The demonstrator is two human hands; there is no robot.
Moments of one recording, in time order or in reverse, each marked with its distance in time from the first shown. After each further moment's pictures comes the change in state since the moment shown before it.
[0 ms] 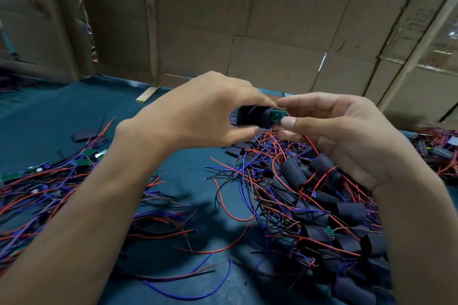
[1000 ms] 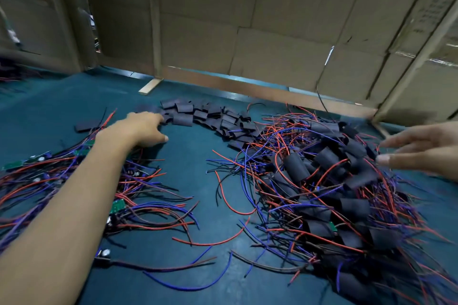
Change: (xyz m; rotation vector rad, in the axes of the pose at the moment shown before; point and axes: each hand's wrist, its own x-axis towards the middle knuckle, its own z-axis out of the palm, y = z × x) left_hand -0.088 -0.143 0.064 0.173 -0.562 -1.093; right_hand -0.030 -0.007 -0.157 -1.056 0.260 0.439
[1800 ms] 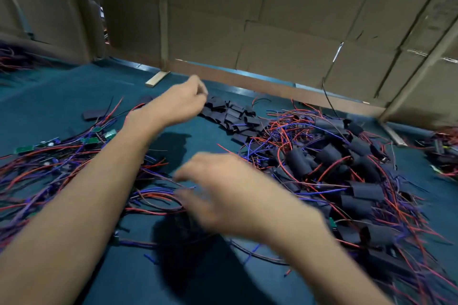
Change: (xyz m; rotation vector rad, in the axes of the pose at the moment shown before) left_hand -0.015 0.062 -0.020 -0.584 0.218 0.281; right_hand -0.084 -0.179 0.186 -0.225 -0.233 -1.061
